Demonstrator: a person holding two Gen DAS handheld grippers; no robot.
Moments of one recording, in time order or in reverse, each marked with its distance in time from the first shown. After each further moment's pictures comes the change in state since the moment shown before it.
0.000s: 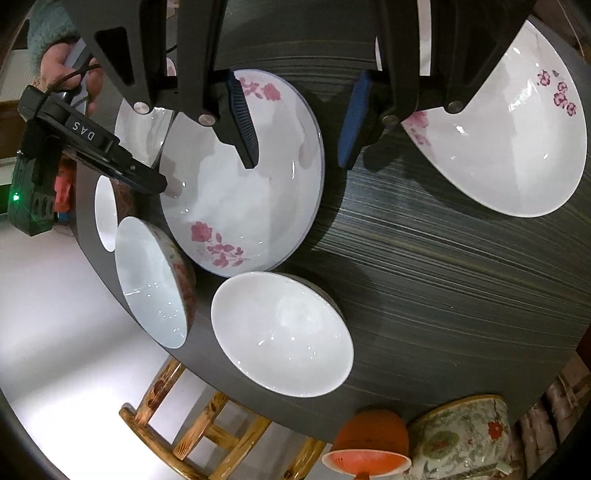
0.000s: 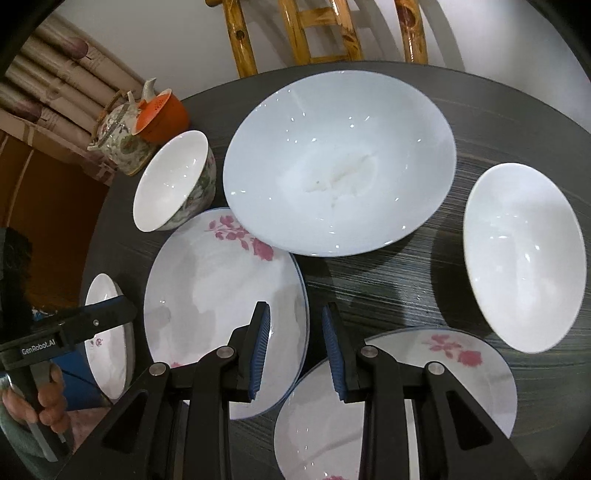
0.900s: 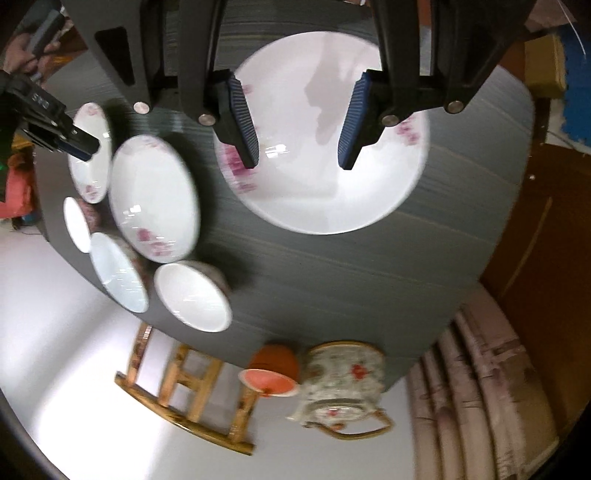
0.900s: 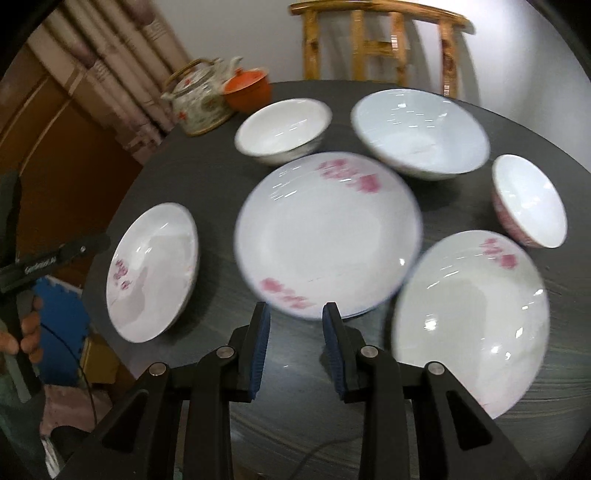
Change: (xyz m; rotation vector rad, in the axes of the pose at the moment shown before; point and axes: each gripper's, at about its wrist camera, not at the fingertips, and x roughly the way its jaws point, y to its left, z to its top) left arm -0.103 0.068 -0.068 0.065 -0.232 0.183; right arm -0.044 0.087 -0.095 -0.114 -0.114 -0.067
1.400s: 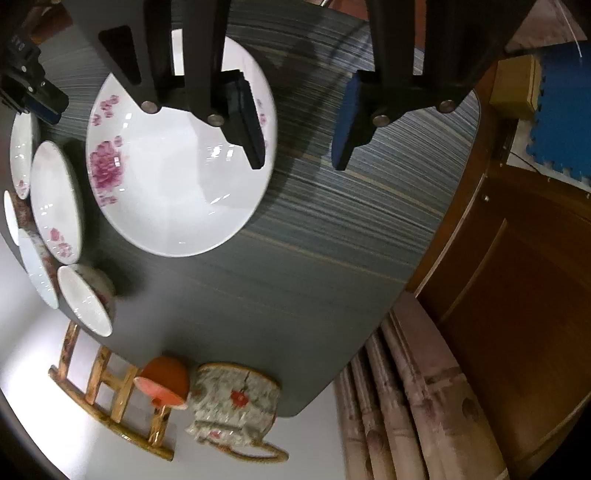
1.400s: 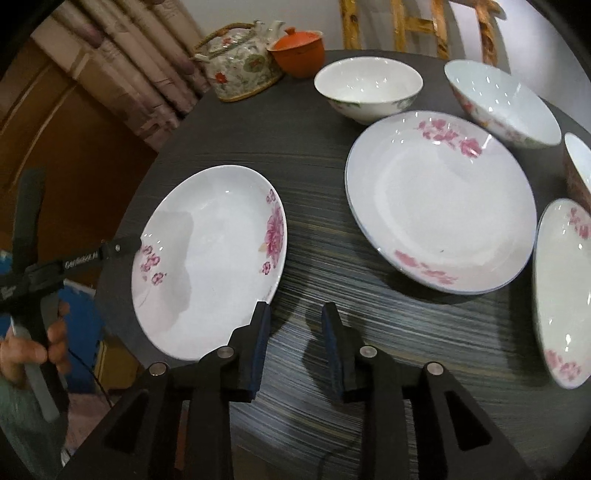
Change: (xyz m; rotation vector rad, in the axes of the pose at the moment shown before) left arm 0.013 0.106 -0.029 -0.074 0.002 0.207; right arm 0.051 0.101 -0.030 -0.018 0.039 0.069
